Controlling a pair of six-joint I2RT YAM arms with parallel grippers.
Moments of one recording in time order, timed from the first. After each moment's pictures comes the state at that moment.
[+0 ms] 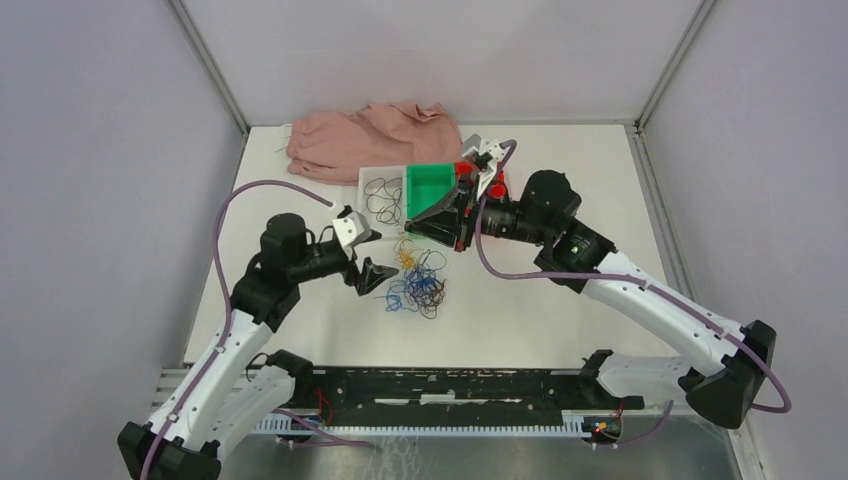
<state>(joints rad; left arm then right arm) -0.38 0.78 0.74 -0.34 0.70 0.30 0.82 1.18 1.14 0.11 -0.54 0.40</state>
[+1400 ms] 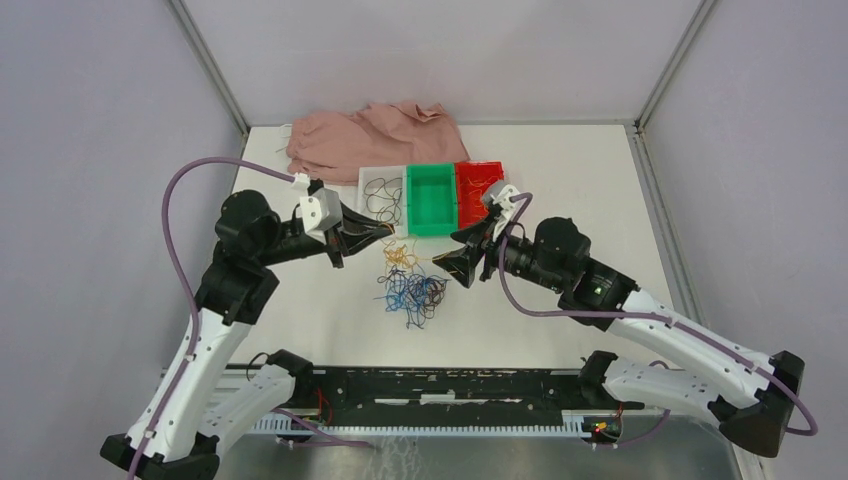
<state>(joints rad) -0.40 0.80 1.05 -0.26 0.90 0.17 0.91 0.95 0.90 -0.03 -0.16 0.24</state>
